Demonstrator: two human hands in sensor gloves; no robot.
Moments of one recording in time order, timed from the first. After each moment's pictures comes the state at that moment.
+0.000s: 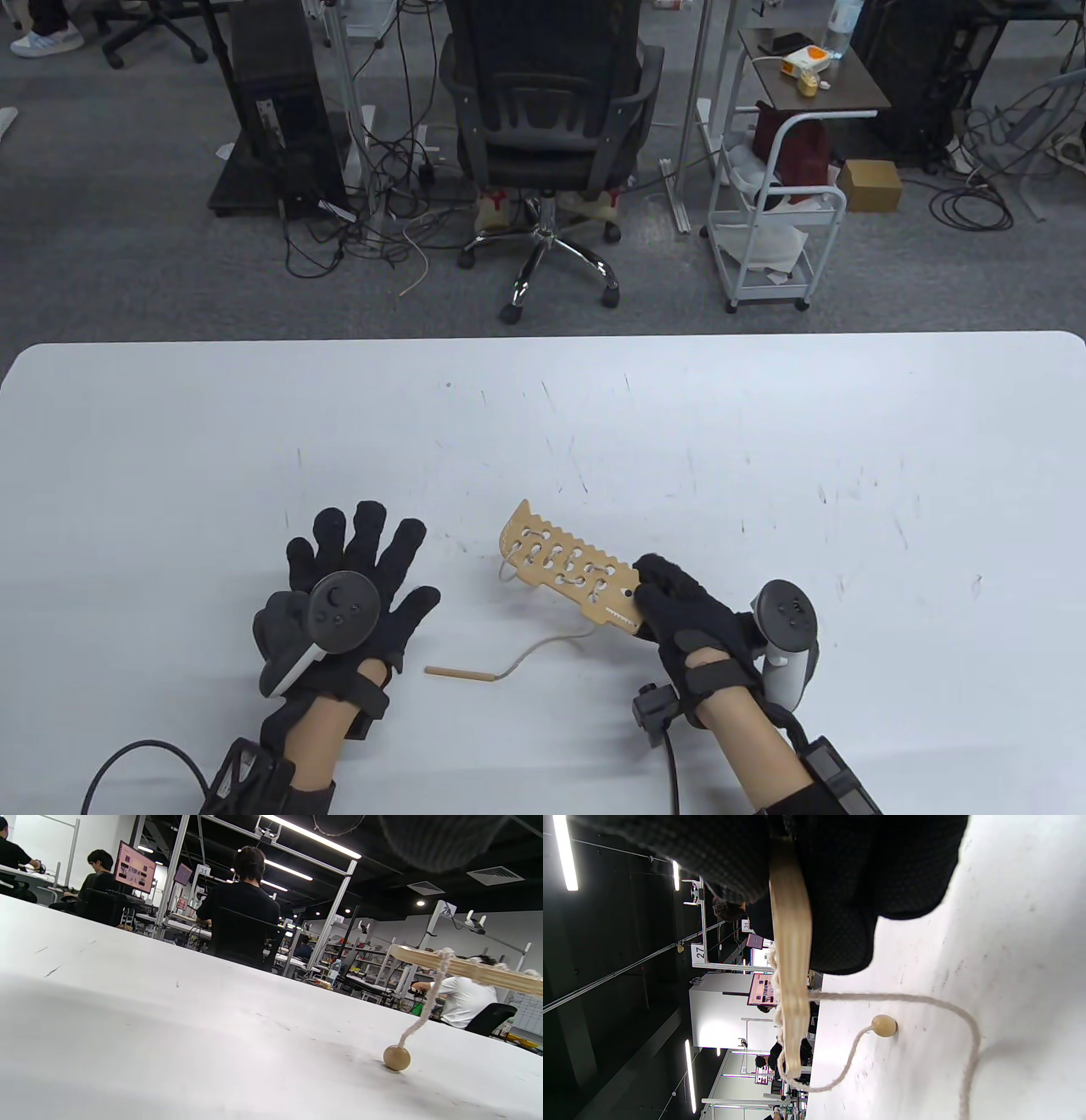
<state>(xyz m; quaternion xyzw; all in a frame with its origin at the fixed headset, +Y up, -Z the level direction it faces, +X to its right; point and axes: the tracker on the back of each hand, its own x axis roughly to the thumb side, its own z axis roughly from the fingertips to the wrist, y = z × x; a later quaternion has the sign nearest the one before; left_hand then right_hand) -0.250 -0.708 -0.316 0.04 -0.06 0.16 0.98 0.153 -0.773 -0.312 -0.03 0.03 0.71 0.71</state>
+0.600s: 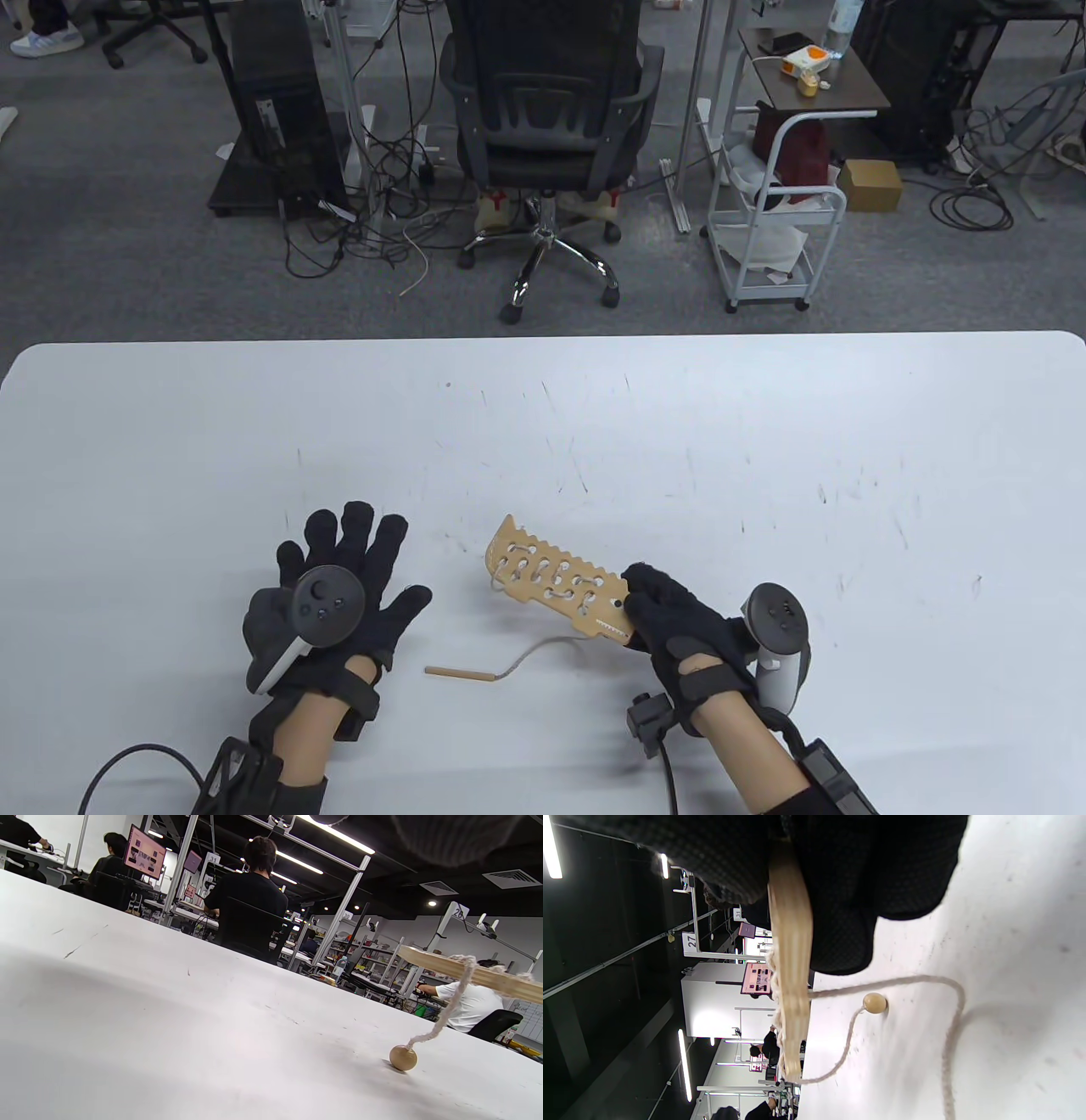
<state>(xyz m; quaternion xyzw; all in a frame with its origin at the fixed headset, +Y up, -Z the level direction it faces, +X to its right) -0.259 -0.713 -0.319 0.02 -0.05 0.19 0.98 0.143 -0.773 -0.309 -0.03 0.06 0.71 0.70</state>
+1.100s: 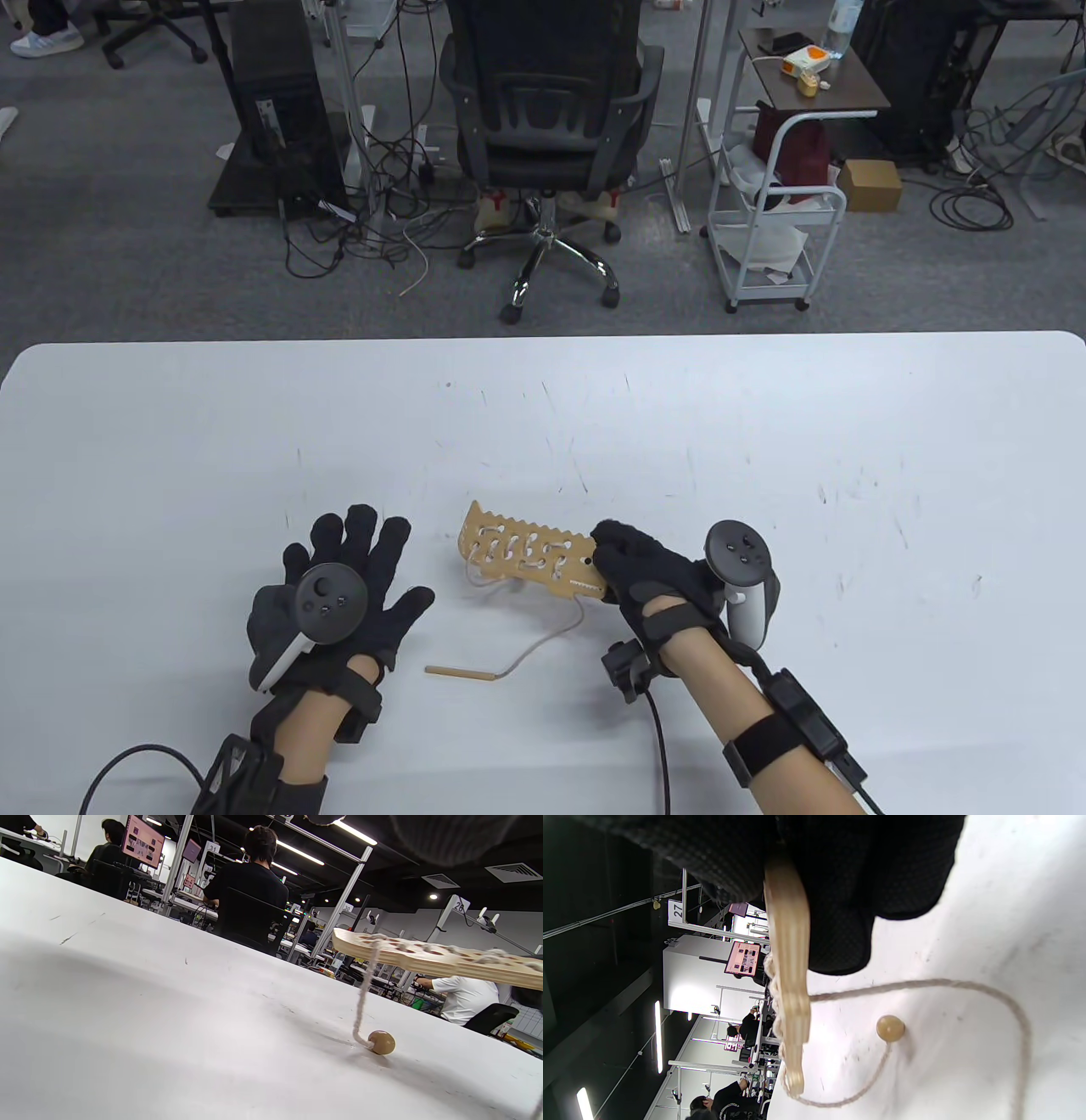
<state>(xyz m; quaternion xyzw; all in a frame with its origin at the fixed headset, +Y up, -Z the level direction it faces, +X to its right) -0.257 -0.716 -0.321 0.01 -0.06 0.19 0.98 0.116 -0.750 -0.367 -0.02 0.08 0.76 0.65</state>
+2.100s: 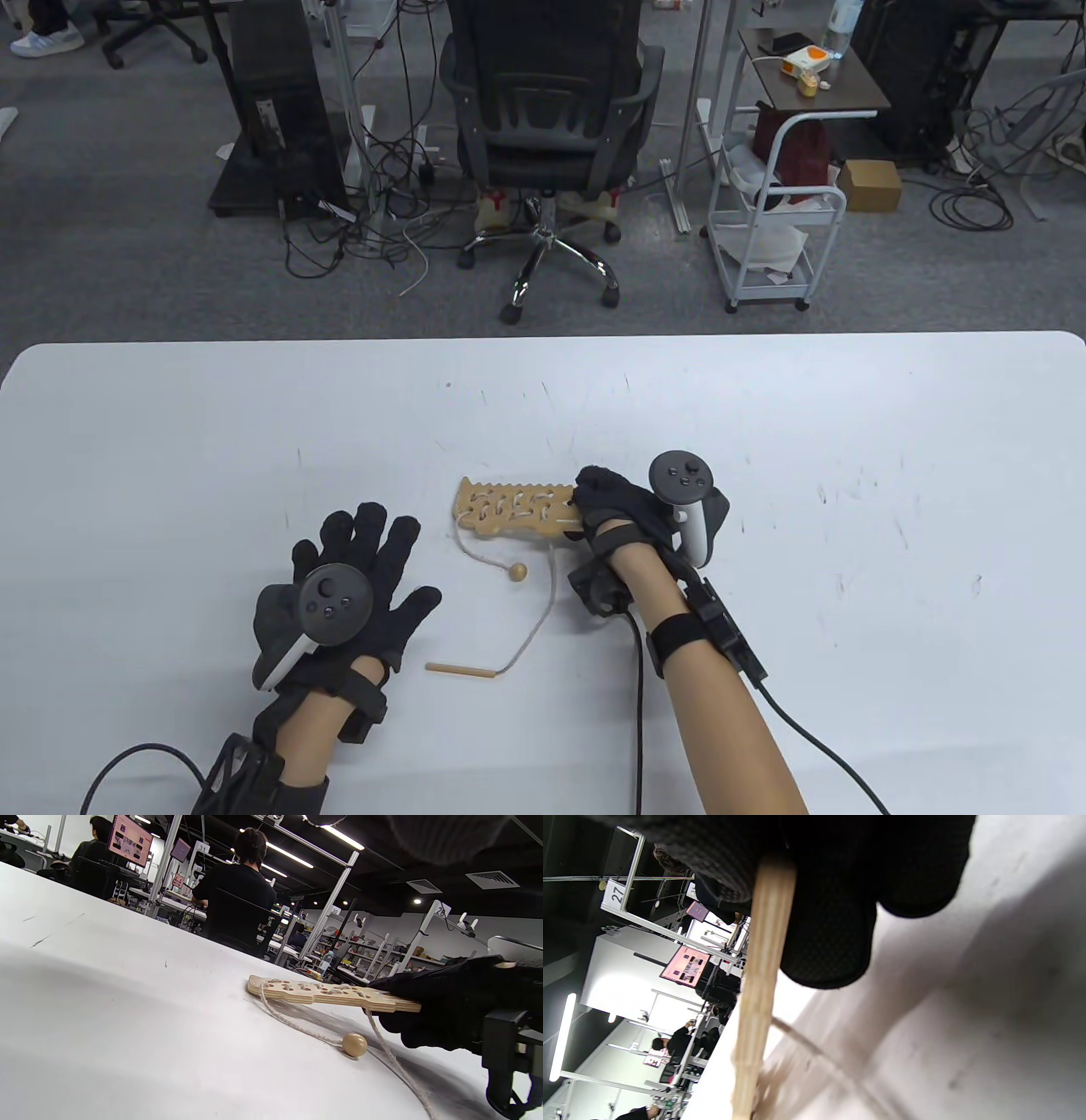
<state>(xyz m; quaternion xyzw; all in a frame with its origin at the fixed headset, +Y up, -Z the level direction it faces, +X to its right) -0.251 -0.714 -0.321 0.01 -0.08 0.20 0.98 0.096 -0.779 -0.461 -0.09 0.07 0.84 0.53</state>
